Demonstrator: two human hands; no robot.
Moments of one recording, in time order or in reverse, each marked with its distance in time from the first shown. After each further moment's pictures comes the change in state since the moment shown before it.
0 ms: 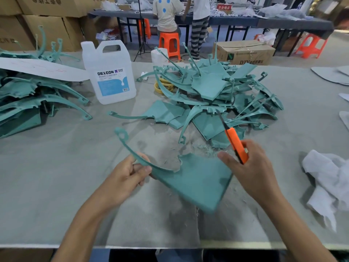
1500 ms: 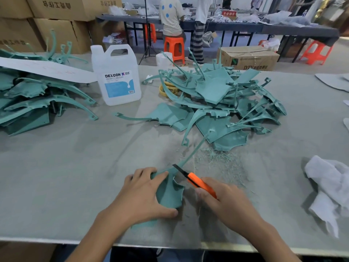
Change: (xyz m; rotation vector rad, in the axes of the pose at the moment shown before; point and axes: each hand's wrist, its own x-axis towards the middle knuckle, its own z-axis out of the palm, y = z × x) left_hand -0.011 -0.014 0.030 1.111 -0.190 -0.152; right_hand -0.049 -0.016 0.027 -0.177 -0.550 -0.143
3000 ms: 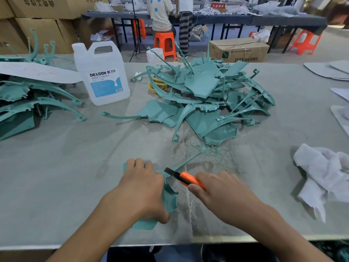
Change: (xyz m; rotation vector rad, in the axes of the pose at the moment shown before) left_hand -0.007 0.063 -0.059 0.467 -0.158 0.066; right_hand -0.008 -0.032 -0.039 -0.255 -0.146 0.035
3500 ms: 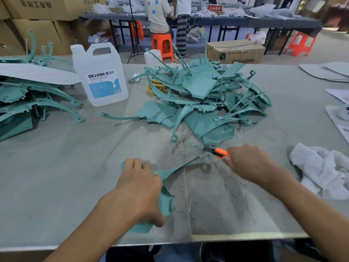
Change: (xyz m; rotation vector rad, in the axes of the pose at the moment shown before) left_hand -0.005 -0.002 0.002 0.050 0.009 0.021; right_hand 0.045 0.077 -0.026 -0.321 0.061 0.241
